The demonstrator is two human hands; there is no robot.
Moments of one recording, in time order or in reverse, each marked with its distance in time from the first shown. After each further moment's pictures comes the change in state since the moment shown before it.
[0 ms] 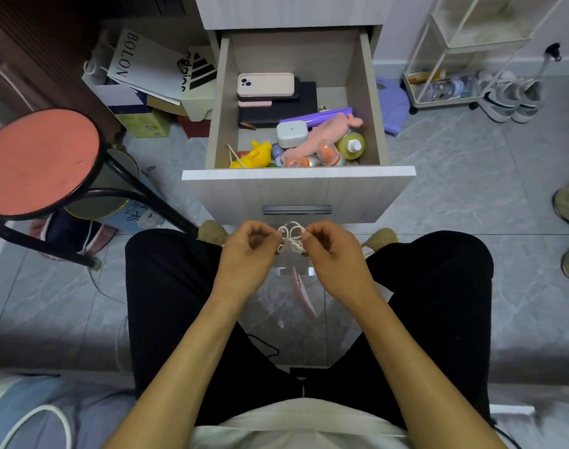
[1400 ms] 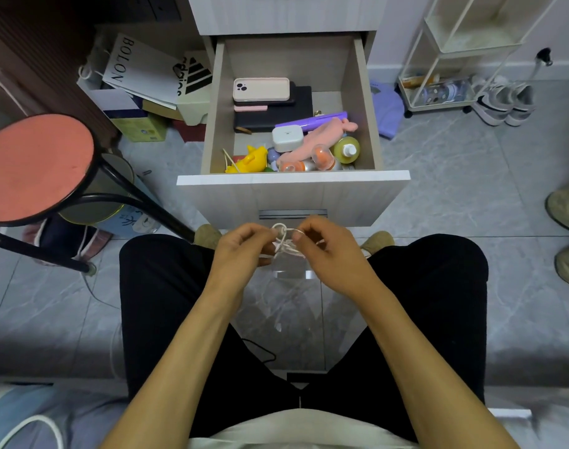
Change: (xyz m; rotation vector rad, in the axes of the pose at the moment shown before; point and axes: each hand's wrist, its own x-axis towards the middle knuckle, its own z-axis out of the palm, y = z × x) left_hand 0.009 0.008 -0.002 -0.142 -0.051 -0.097; right_hand 0.016 -0.007 -0.014 -0.143 -0.148 -0.164
